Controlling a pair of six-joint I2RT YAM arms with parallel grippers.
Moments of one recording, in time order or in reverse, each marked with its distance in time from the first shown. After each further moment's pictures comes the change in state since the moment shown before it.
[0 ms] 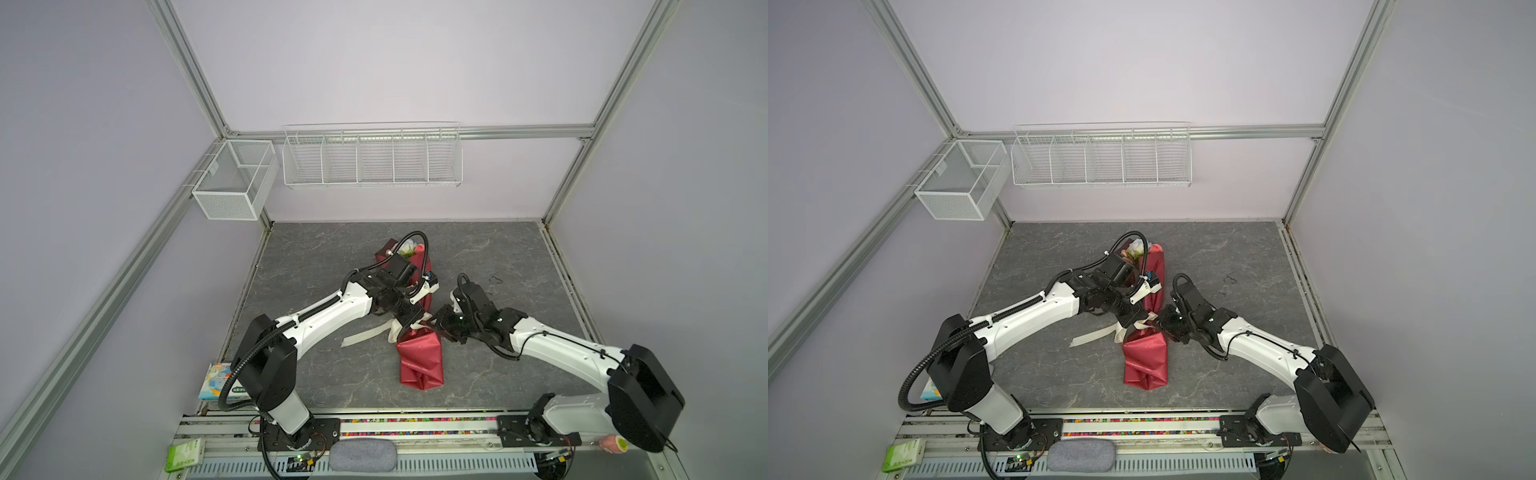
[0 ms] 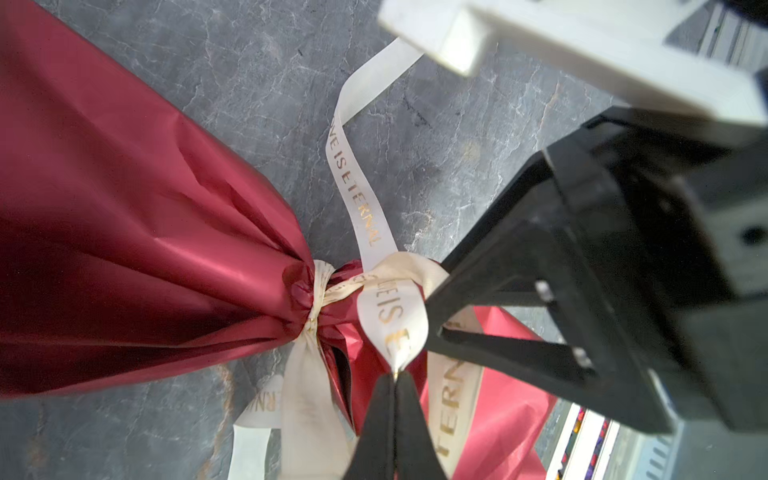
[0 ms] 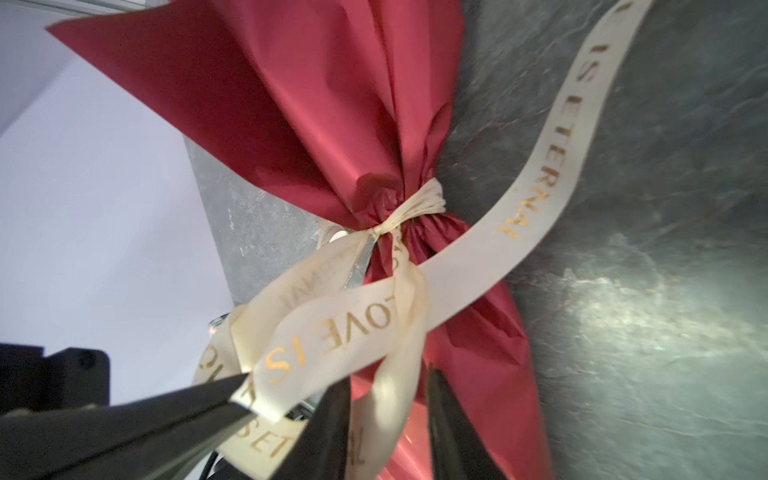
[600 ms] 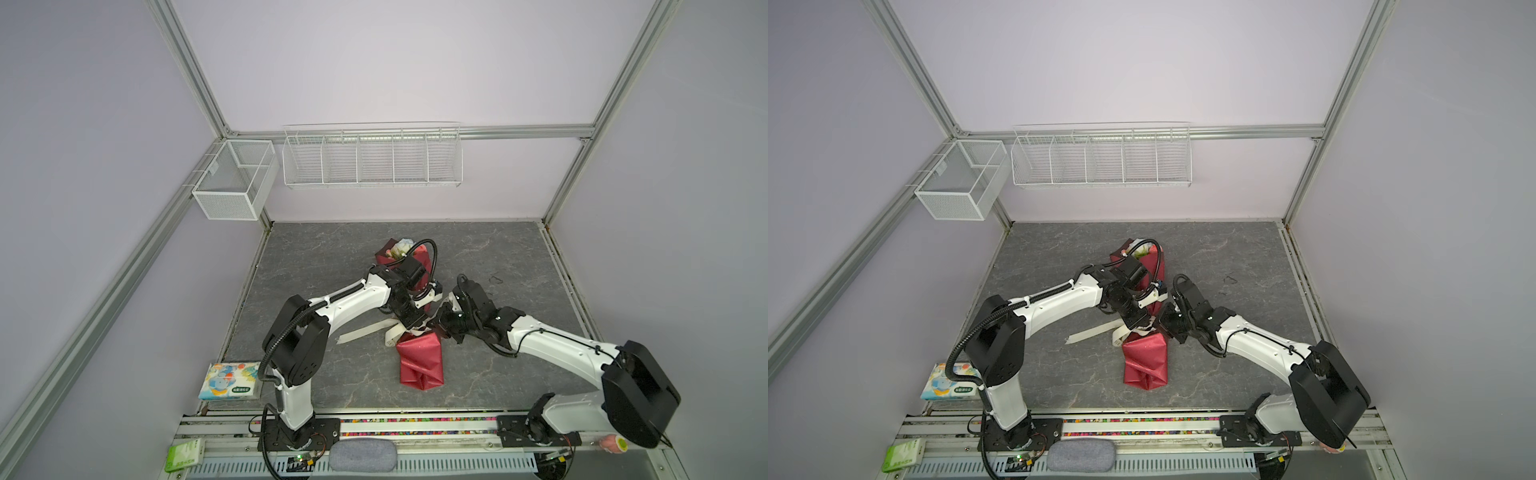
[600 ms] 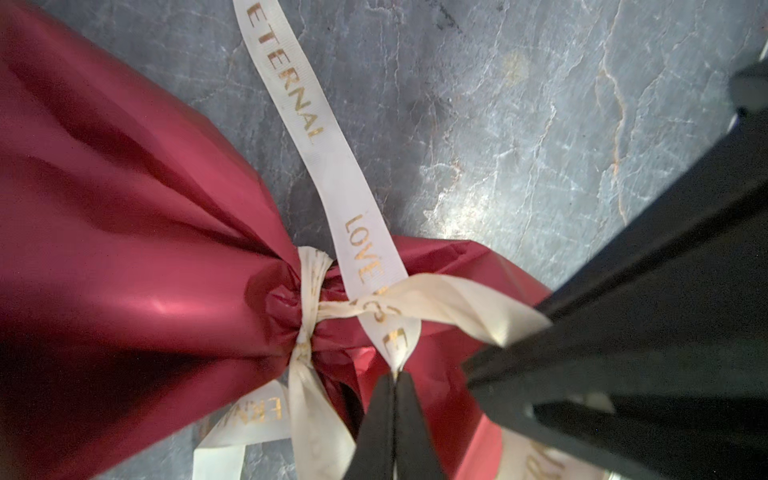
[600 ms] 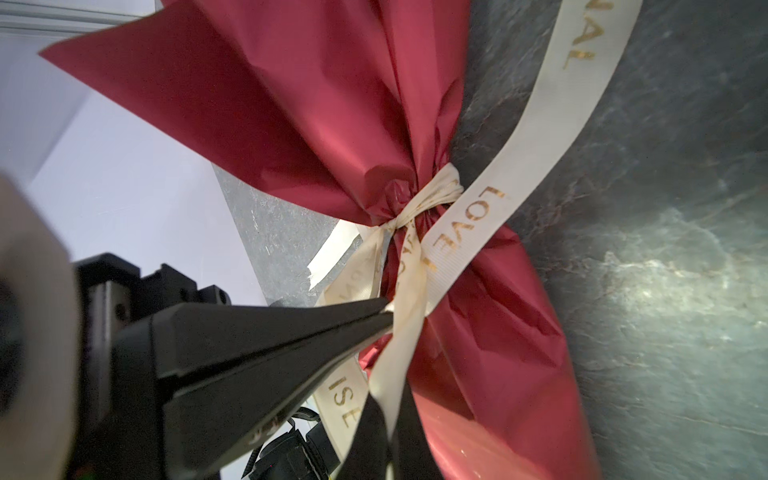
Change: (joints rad) left arm -0.002 0.209 0.128 -0.143 -0.005 0.105; right arm -0.014 0.045 0.000 0.074 -0.094 0.147
